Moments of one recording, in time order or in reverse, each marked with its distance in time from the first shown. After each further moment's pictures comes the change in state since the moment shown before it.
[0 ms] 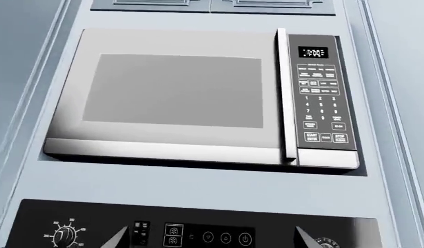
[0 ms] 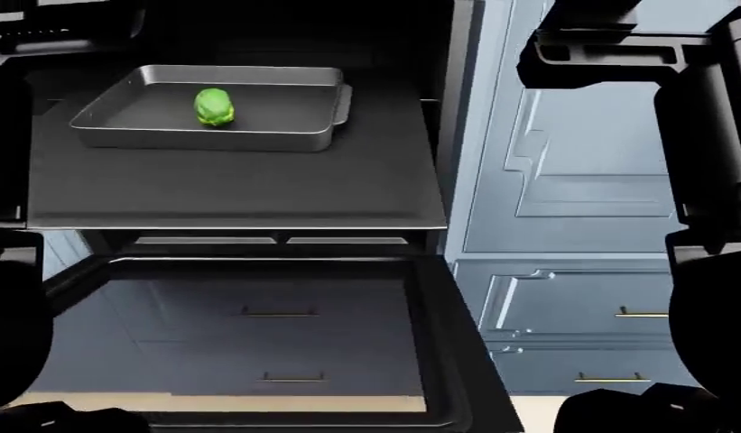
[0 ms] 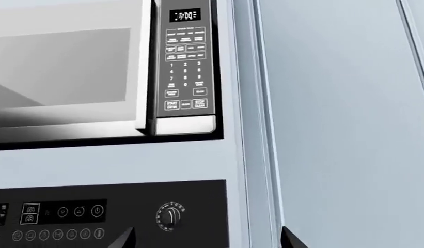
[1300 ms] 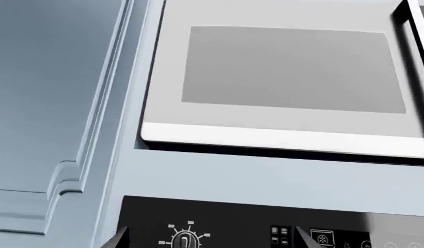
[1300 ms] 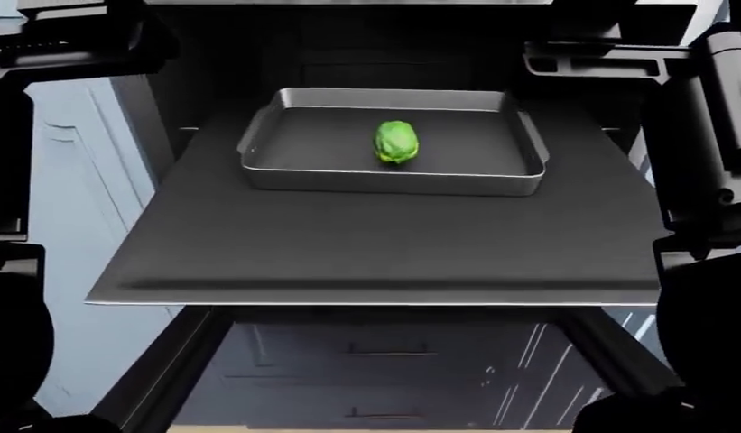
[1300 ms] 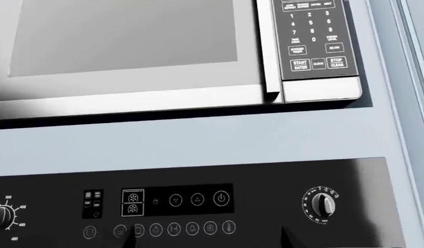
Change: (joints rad) left arm 0.024 -0.072 0.003 -0.018 -0.180 0.067 -0.157; right arm -0.029 0.053 -0.010 0.047 0.176 -0.061 0.160
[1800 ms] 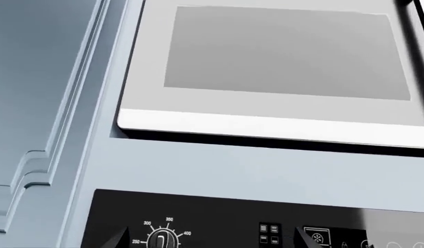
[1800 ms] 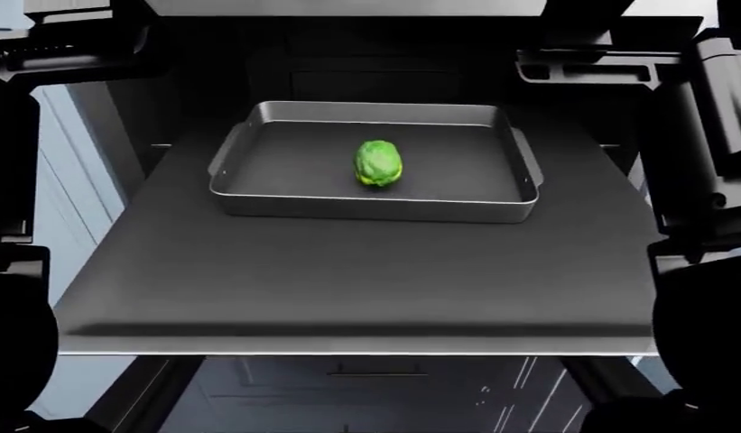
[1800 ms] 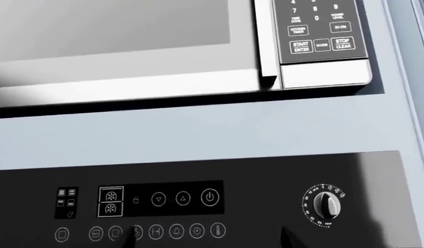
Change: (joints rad) left arm 0.010 -0.024 0.021 -0.014 -0.038 0.040 -0.040; right arm -0.010 0.020 -0.008 0.015 0.065 -0.028 0.044
